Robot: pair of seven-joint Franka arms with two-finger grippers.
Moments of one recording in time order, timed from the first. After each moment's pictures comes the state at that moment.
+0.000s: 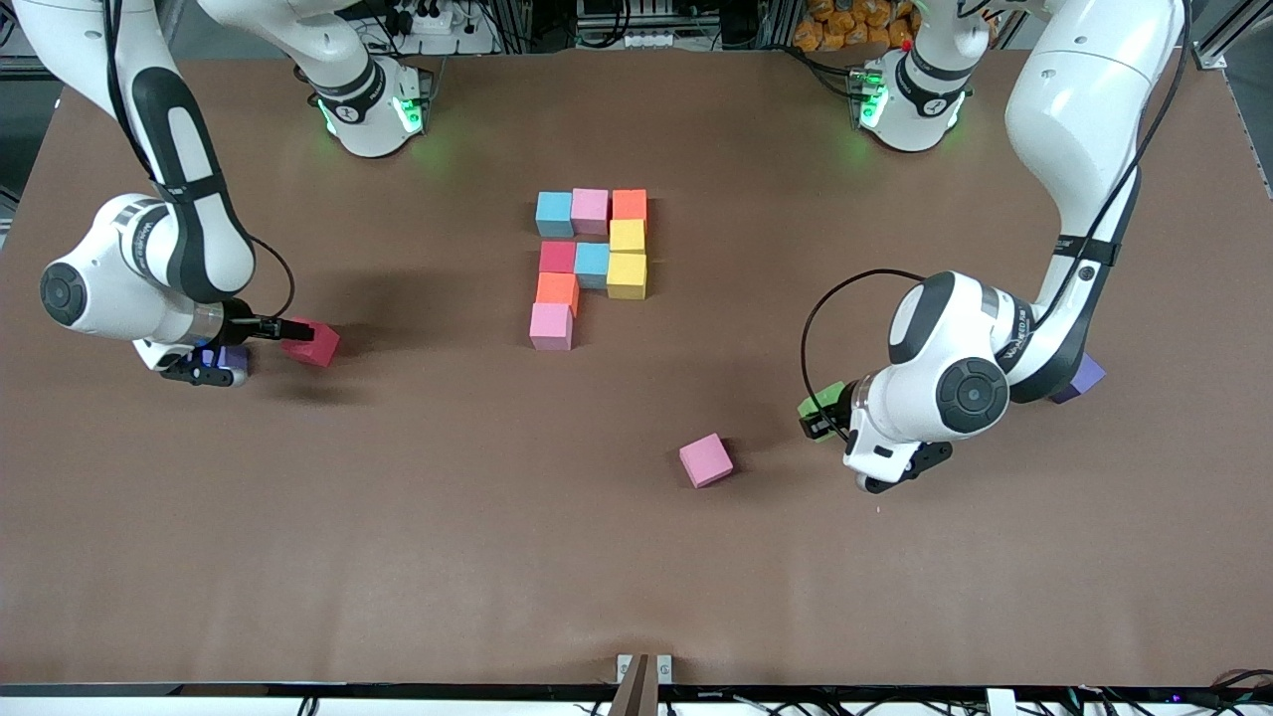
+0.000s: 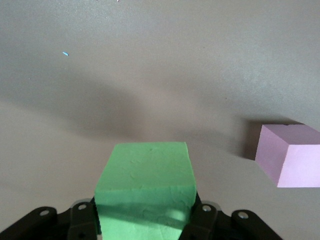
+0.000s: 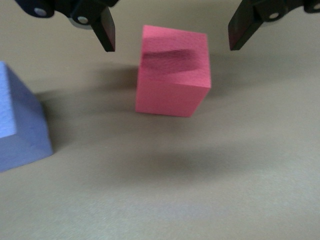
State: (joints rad) left arm -0.05 0.67 -0.38 -1.47 0.06 1.96 -0.82; right arm 0.29 0.30 -0.47 -2.23 0.35 2.19 -0.23
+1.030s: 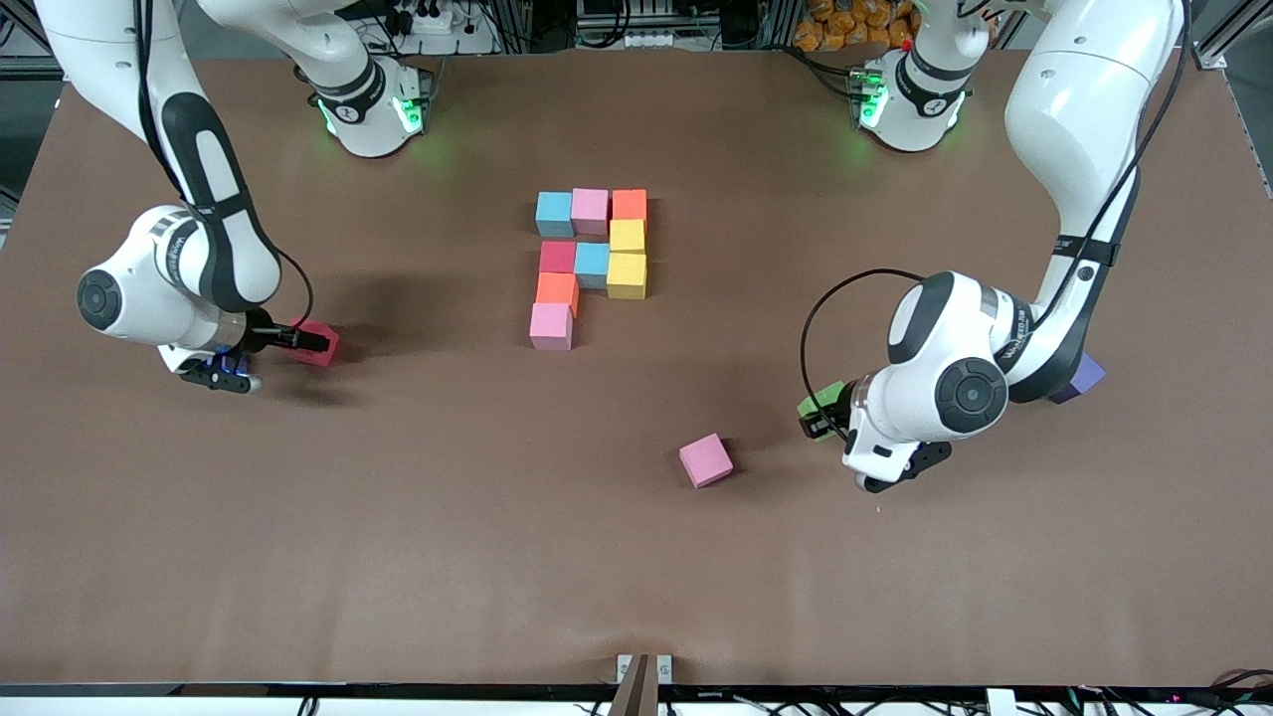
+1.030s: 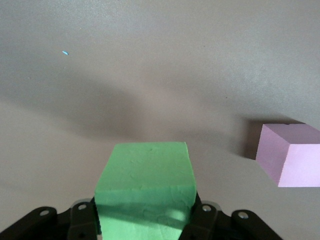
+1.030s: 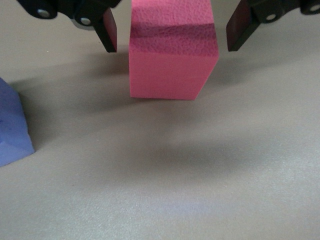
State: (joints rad) left arm -0.05 0.67 -0.38 -1.47 0.06 1.96 -0.82; right arm 0.32 0.37 -0.47 -2.25 0.39 2.29 -0.20
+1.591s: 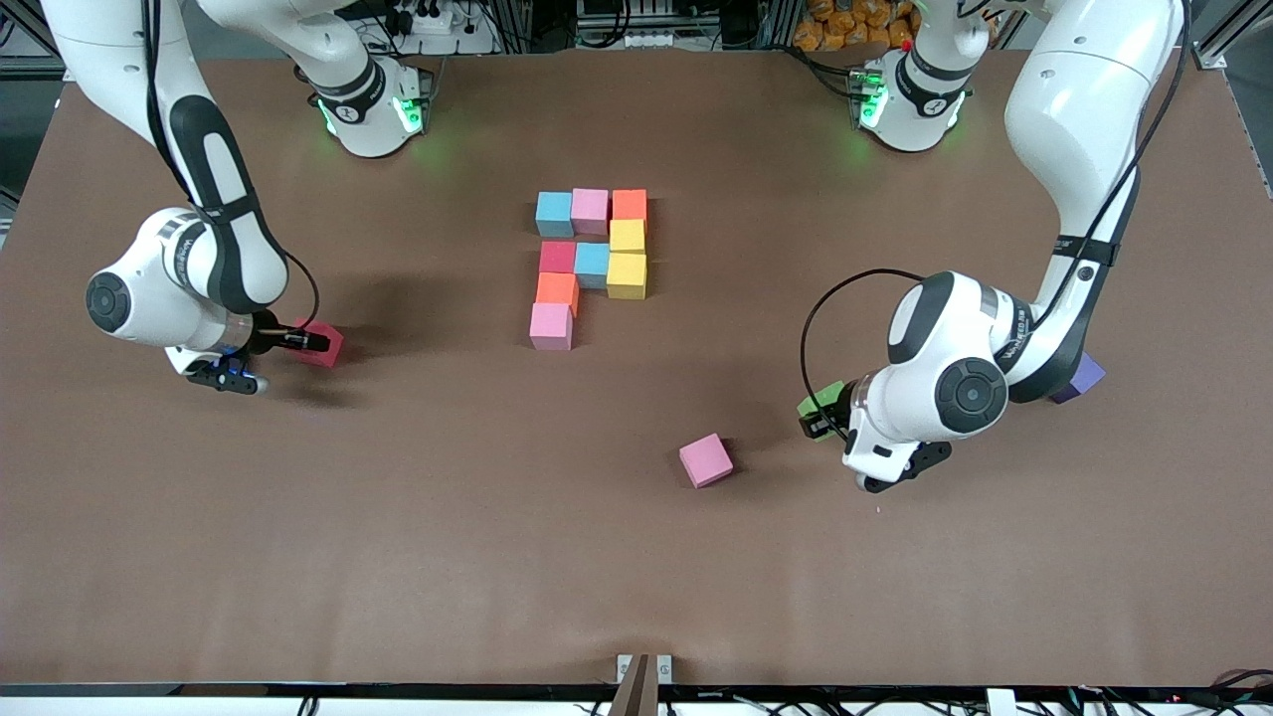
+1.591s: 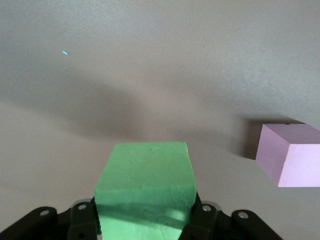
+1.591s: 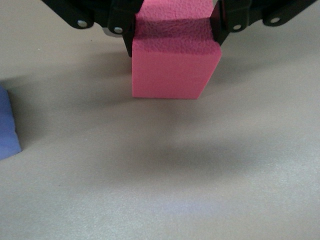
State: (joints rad) left arm -0.05 0.67 -0.38 -1.47 0.06 1.96 -0.82; right arm 0.34 0.37 -0.47 -2.24 0.39 2.29 -0.20
